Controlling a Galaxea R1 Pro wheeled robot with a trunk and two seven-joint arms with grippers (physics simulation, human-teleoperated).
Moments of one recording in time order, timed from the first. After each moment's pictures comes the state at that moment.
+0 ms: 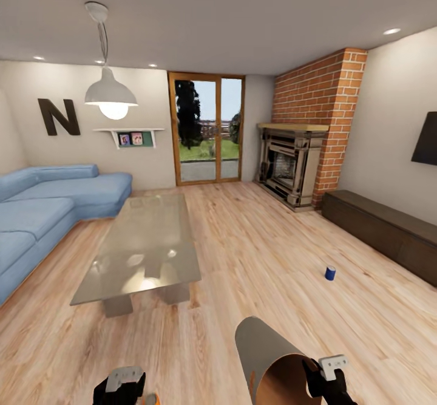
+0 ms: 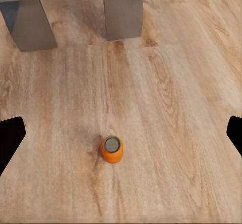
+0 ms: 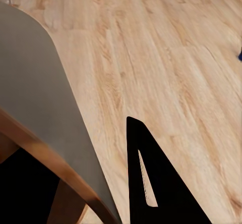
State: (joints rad) left arm -0.09 0.02 0.08 -0.84 -0.01 0.00 -0.01; right arm -0.33 -0.12 -0.08 -0.35 0.11 -0.41 0.14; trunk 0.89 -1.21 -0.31
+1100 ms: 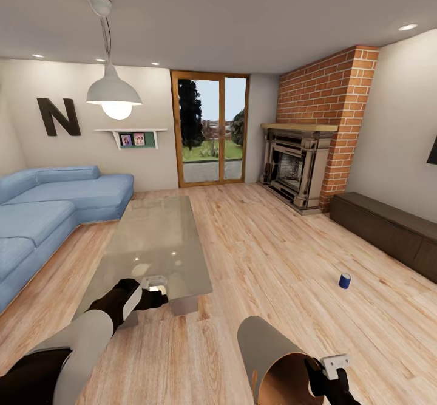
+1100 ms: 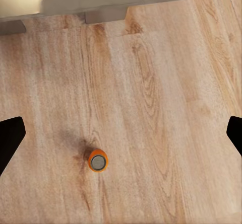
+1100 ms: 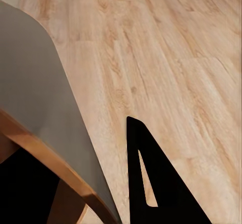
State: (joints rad) left arm -0.87 0.02 0.09 -0.28 0.00 0.57 -0.07; right arm -0.33 -0.13 -0.09 -0.35 0.10 -0.41 0.15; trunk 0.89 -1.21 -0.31
